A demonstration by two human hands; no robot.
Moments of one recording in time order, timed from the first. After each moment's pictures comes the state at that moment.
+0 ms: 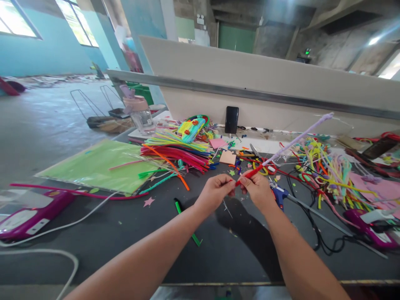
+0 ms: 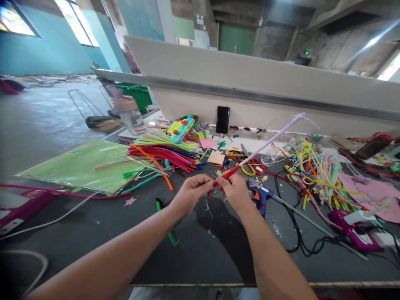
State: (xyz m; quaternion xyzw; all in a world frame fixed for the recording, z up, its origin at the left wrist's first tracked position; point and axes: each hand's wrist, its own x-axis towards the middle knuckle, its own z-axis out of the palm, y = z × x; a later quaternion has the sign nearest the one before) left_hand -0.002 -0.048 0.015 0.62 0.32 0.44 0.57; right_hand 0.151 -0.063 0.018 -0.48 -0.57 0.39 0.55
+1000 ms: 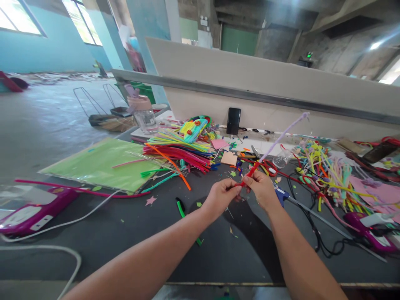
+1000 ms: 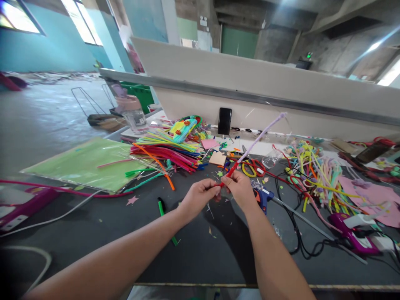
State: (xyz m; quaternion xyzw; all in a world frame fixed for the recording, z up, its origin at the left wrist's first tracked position) left_hand 0.010 -0.052 0.001 0.61 0.34 0.44 0.57; right_hand 0.163 -0.052 0.011 -0.49 -0.55 0.41 0.54
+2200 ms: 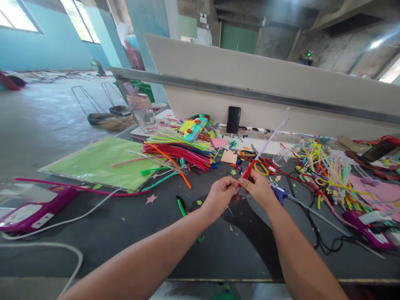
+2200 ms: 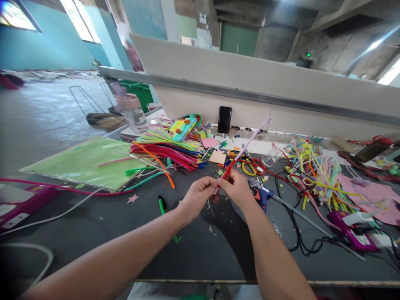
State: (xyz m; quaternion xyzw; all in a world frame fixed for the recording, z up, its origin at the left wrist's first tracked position) left_hand 0.013 -0.055 -0.002 0.54 0.33 0.46 0.62; right_hand 0.162 -0.052 0.008 -0.49 -0.61 0.38 0.49
